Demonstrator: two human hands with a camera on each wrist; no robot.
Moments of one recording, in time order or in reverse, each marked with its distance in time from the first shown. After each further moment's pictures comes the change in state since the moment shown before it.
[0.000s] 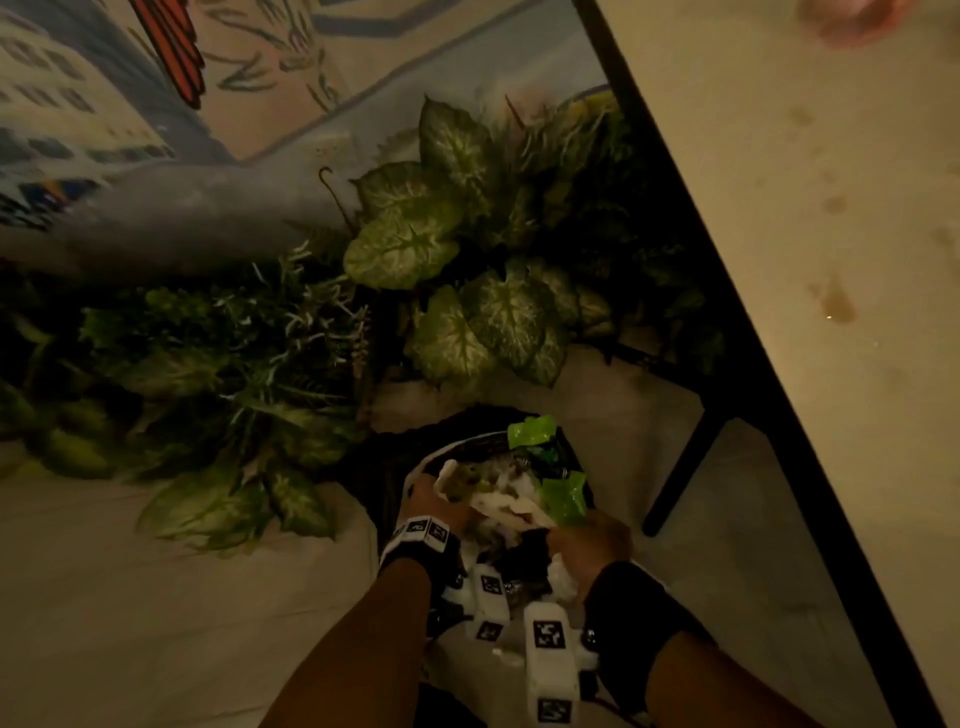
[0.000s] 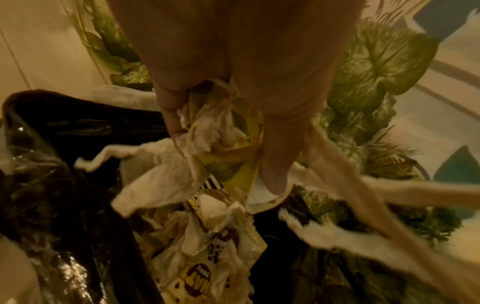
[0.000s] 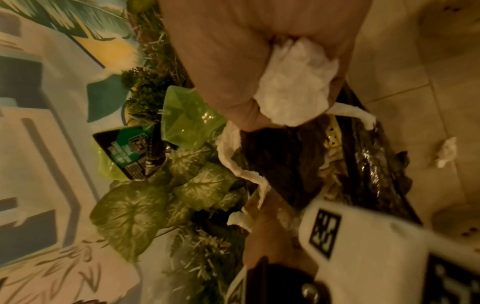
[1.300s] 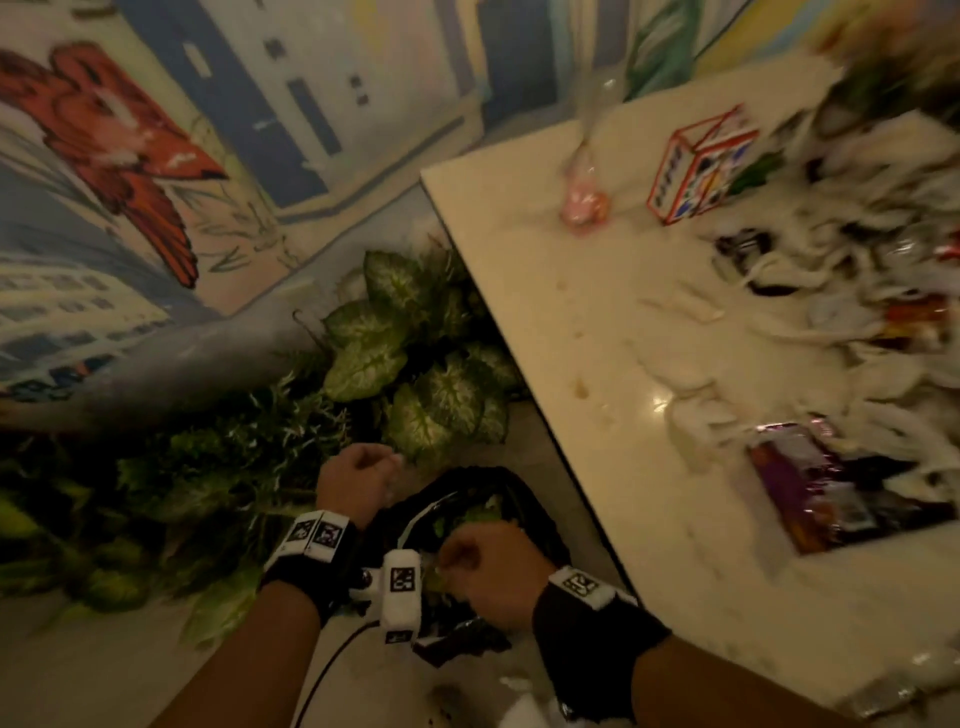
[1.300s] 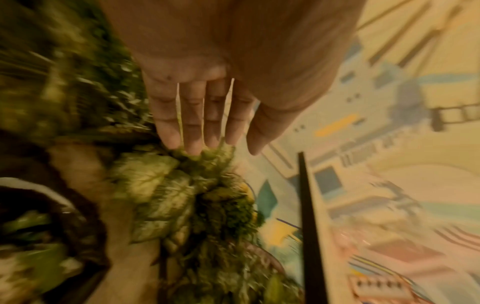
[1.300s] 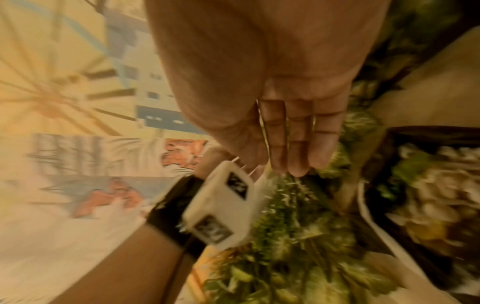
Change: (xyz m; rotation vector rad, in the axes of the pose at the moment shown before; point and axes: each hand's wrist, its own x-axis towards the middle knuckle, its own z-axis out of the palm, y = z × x) left_hand -0.190 0.152 -0.135 -0.199 0.135 0.361; right_hand -0.226 -0.106 -0.093 -0.385 -0.420 -0.548
